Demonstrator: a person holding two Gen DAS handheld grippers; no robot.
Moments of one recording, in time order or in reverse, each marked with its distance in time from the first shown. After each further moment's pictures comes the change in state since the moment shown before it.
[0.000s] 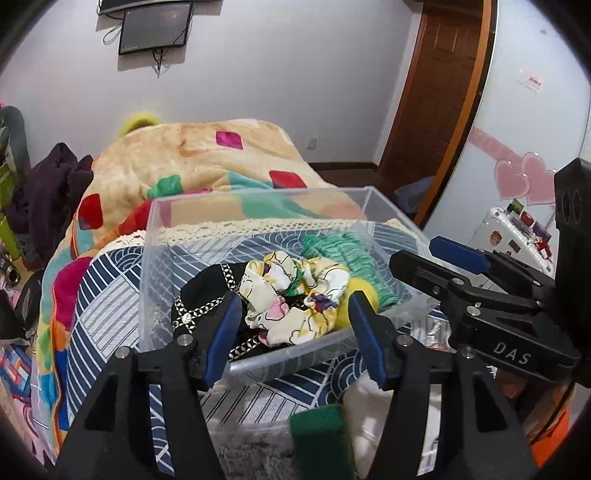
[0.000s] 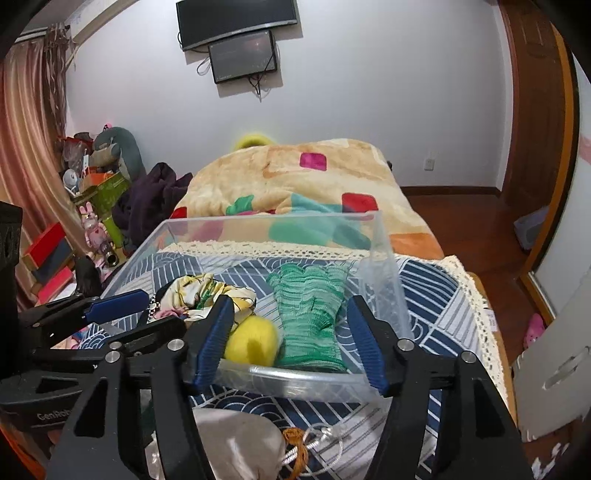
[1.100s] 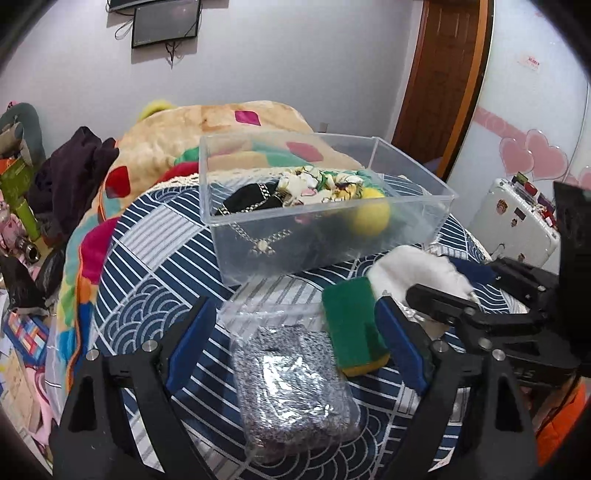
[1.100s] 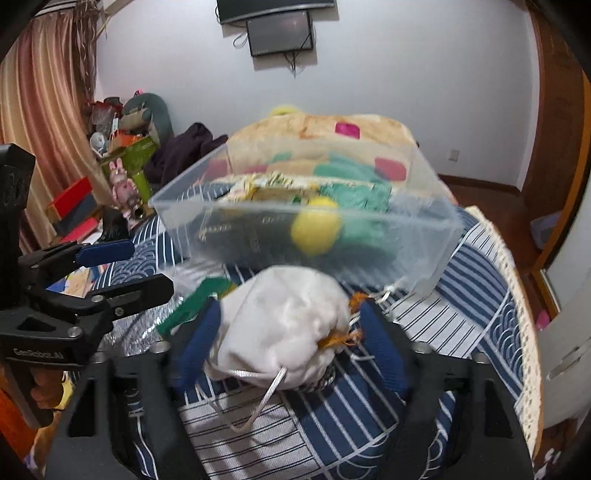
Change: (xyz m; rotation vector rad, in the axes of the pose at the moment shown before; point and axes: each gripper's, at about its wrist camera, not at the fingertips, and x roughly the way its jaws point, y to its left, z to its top) left arm -0.035 0.014 -0.072 0.015 0.057 0.054; right arm -0.004 0.033 -0.065 -0.085 0.101 0.083
